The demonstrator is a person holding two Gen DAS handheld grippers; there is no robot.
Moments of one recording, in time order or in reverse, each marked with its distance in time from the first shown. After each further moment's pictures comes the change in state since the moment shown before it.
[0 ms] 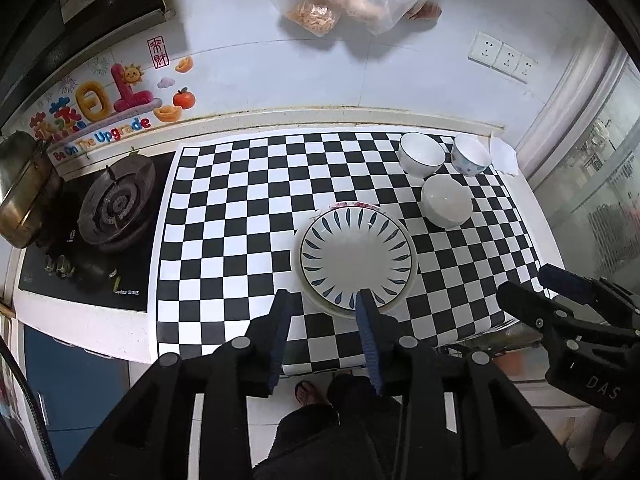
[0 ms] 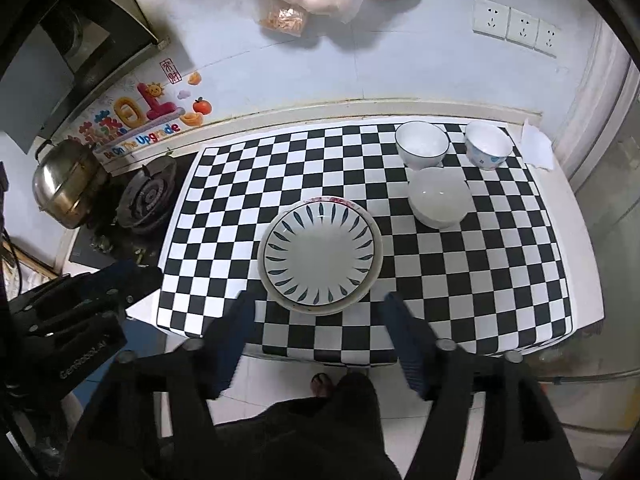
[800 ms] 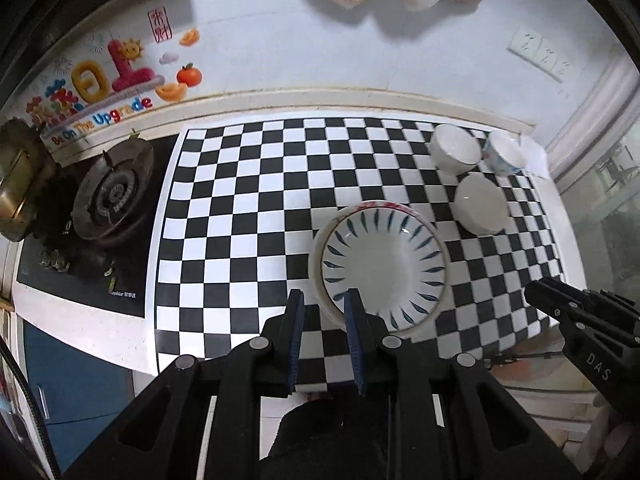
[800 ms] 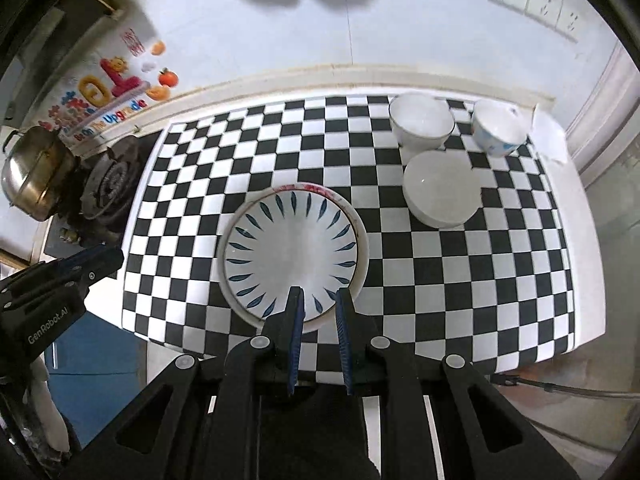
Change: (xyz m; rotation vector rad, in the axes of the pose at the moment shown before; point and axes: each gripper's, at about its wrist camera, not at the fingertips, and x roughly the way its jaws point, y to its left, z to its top) left arm 0.051 0.021 0.027 -0.031 0.071 0.029; right arm 0.082 -0.017 0.037 -0.022 0.105 -0.050
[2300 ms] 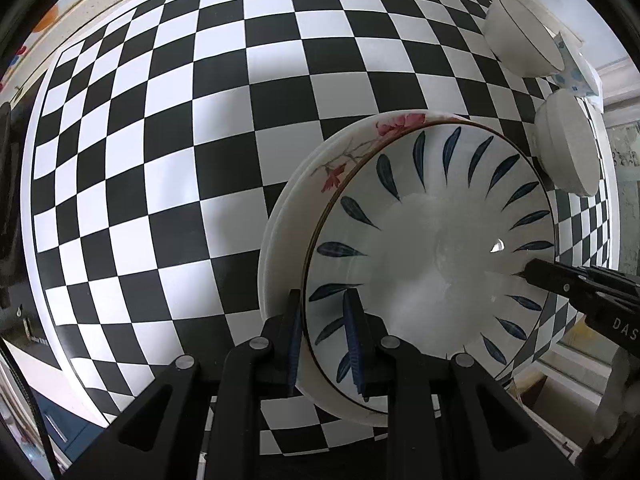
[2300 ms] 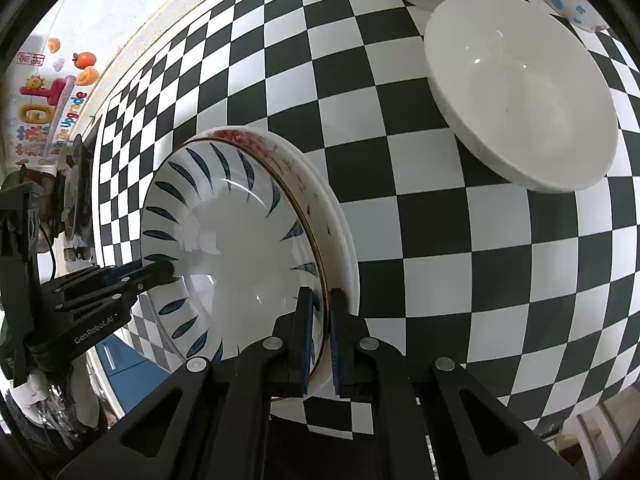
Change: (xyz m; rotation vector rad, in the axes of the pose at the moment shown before) left arm 0.247 -0.012 0.049 0.061 0.460 -0.073; right arm 0.231 -0.083 0.047 0.187 0.399 0.227
